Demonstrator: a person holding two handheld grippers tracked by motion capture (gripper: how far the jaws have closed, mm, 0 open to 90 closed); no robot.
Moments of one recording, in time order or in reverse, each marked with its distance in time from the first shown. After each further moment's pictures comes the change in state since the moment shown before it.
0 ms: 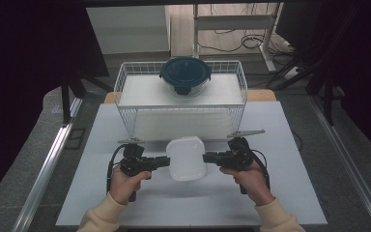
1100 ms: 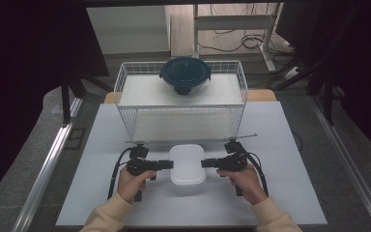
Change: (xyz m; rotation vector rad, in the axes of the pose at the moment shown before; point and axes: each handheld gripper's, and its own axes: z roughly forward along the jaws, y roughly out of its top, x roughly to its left) left arm 0.027 -0.011 0.028 0.048 -0.020 -0.154; right arm -0.036 -0.019 0.032 0.106 0.016 0.205
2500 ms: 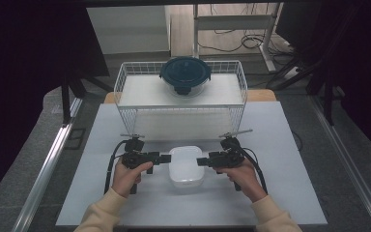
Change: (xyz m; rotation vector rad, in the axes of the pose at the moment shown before) left arm 0.007 0.018 -0.009 -0.011 0.045 0.040; right arm 0.005 0.013 0.006 0.000 -0.066 -0.121
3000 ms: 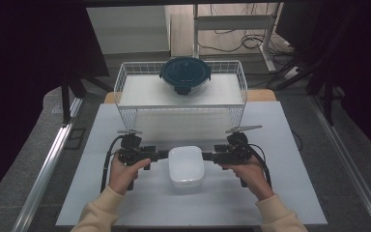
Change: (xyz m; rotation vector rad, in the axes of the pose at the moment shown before) left arm -0.010 0.009 -0.016 -0.036 0.057 0.067; right arm 0.012 0.011 -0.029 -0.080 -0.046 -0.079
